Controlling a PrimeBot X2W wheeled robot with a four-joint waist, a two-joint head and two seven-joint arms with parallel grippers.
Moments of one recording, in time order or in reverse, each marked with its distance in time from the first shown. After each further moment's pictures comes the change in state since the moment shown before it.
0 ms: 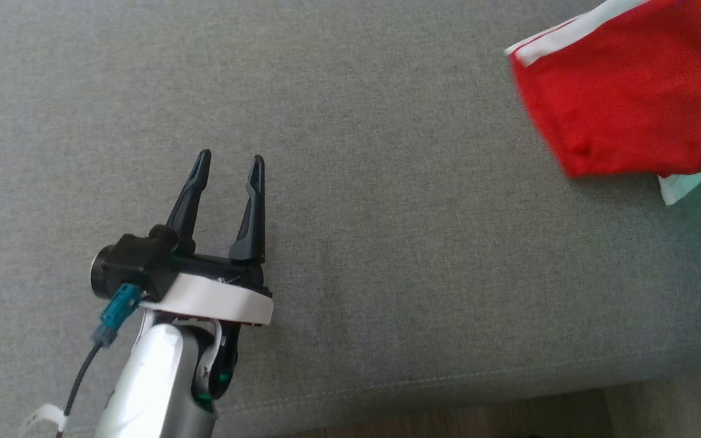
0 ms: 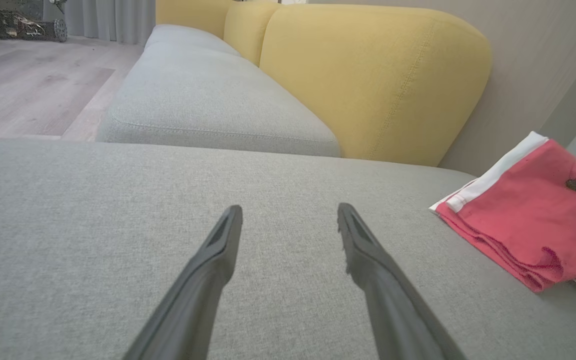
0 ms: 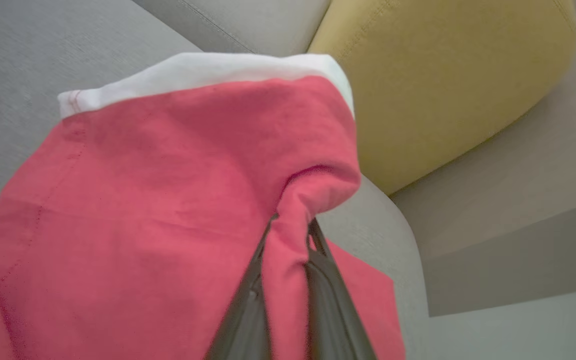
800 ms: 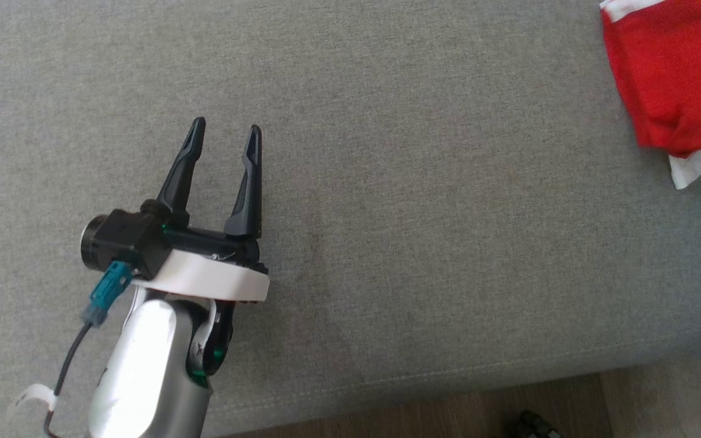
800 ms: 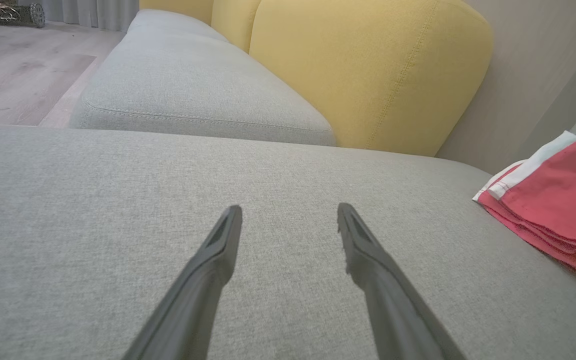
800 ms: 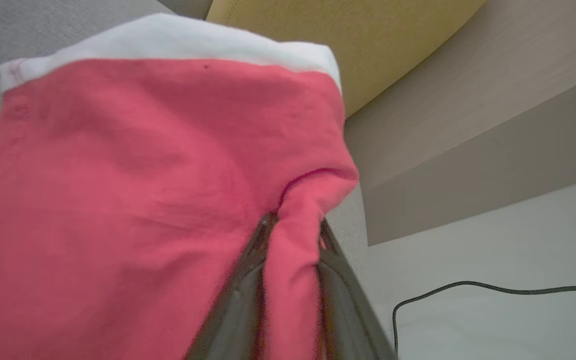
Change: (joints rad) left arm -0.064 -0.002 0.016 -0.001 0.018 -0.025 0.000; right arm 0.045 -0.011 -0.264 -0.083 -0.101 0.000 0.170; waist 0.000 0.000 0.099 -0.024
